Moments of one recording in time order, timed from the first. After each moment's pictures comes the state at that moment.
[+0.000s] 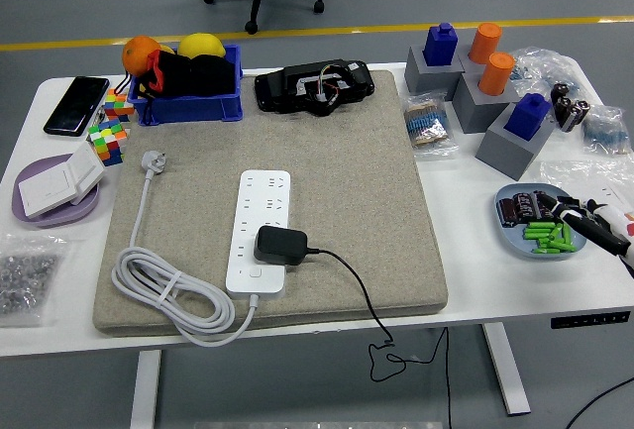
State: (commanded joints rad) left arm -0.06 0.06 -1.69 -0.18 1.84 -0.08 0.32; right arm -0.05 -0.11 1.71 1.78 -1.70 0.44 -0.65
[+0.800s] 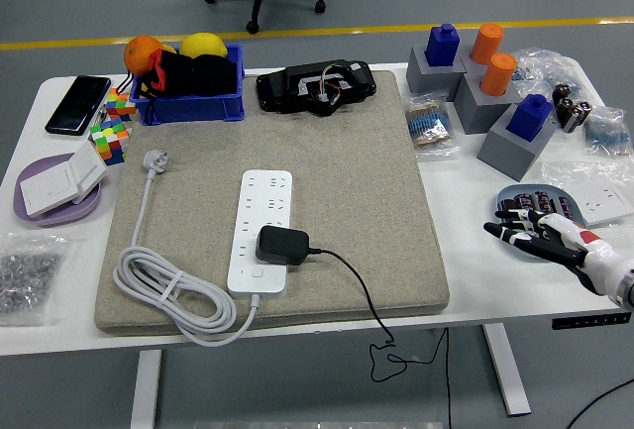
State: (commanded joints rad) left arm 0.03 0.07 -1.71 -0.18 1.78 -0.07 0.30; right arm -0.08 -0.13 1.67 1.78 -1.49 0.47 -0.65
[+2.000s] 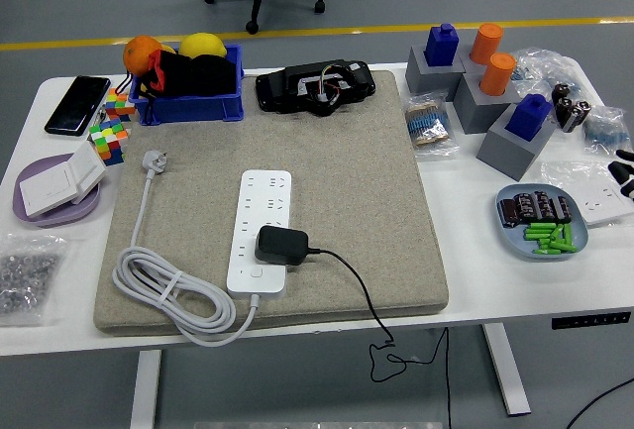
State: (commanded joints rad) left arm 0.12 0.09 -1.75 -0.18 1.75 -0.05 0.30; right arm -0.19 -0.07 1.92 1.78 -1.43 0.25 -0.21
